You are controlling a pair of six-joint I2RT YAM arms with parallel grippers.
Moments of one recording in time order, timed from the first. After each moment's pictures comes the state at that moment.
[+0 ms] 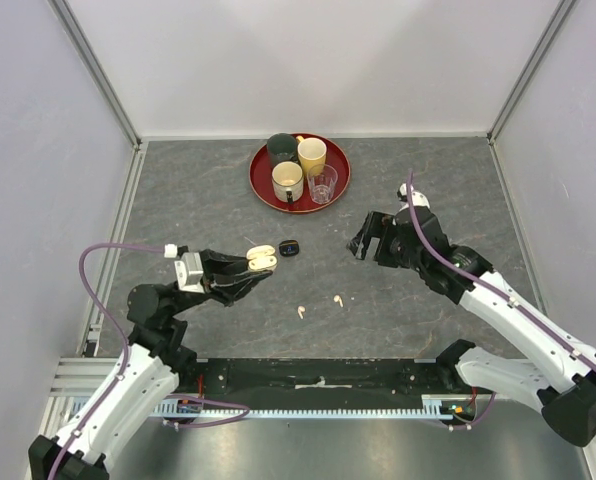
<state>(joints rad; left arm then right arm) -0.43 0.47 0.29 0.66 0.76 -0.28 0.63 1.01 0.91 -0.51 0.10 0.73</state>
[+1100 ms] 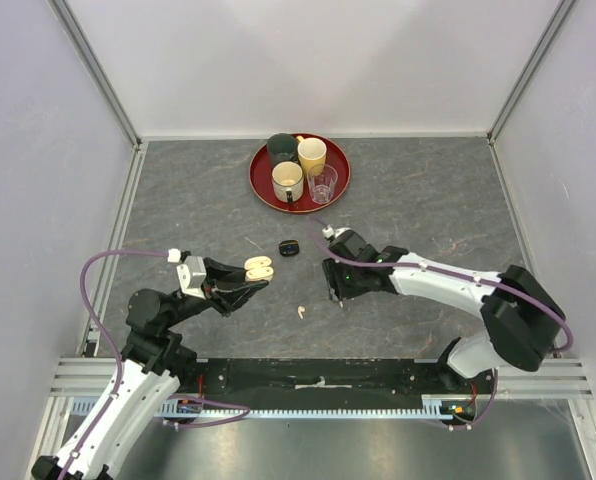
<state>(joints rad) -0.43 0.28 0.27 0.31 0.70 -0.28 0.82 1.45 0.85 -0.45 0.03 0.50</state>
